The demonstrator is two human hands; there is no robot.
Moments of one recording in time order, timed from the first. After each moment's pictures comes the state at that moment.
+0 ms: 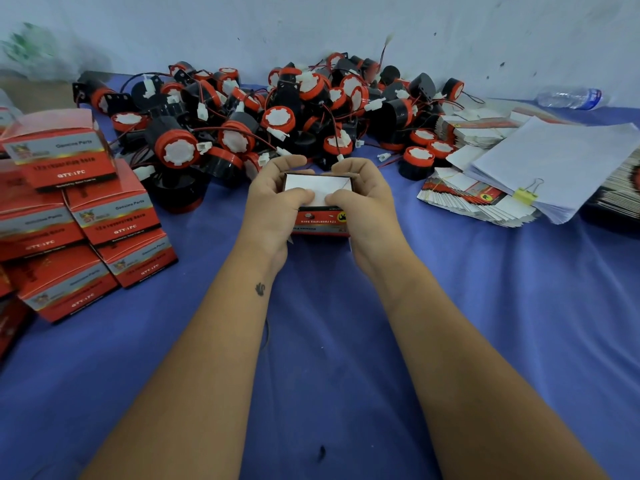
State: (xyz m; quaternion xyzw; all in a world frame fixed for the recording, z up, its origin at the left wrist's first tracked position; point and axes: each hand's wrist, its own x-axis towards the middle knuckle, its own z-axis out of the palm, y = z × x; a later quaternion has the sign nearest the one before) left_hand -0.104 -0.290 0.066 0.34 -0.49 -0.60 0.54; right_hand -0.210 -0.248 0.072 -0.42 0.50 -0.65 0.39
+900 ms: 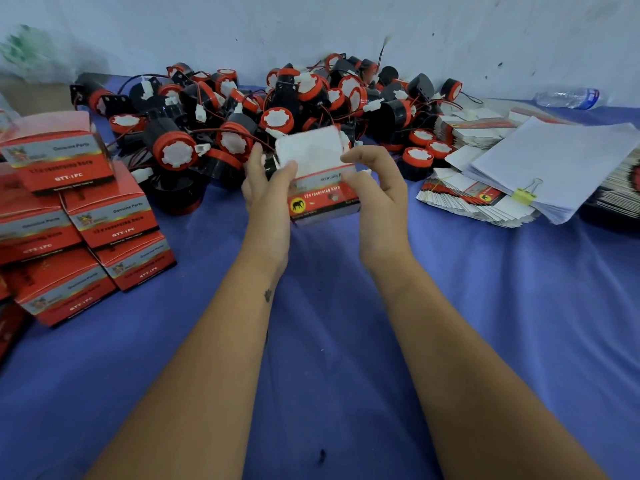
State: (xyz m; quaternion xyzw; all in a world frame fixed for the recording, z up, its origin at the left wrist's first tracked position) left_hand -0.107 -0.293 0.056 0.35 -0.48 -0.56 0.58; right_hand -0.212 -0.242 0.076 -0.44 0.47 -0.71 0.29
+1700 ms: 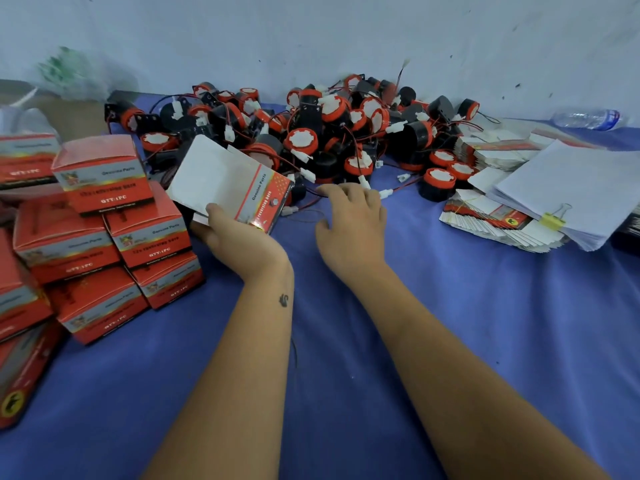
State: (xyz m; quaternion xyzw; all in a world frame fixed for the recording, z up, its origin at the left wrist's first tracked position) left_hand -0.083 -0.306 0.068 0.39 -0.09 -0.45 0.80; right_hand -0.189 -0.287 0.055 -0.63 0.72 -0.29 -0.07
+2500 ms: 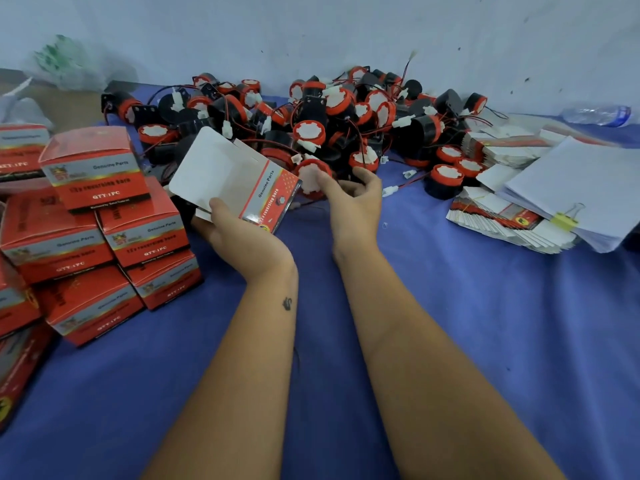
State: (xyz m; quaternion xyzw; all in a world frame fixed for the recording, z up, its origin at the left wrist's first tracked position) left_hand -0.085 -0.311 0.059 0.38 -0.10 -0.45 0.80; right_hand -0.177 -0.326 0.053 -0.29 0.57 -0.69 0.33
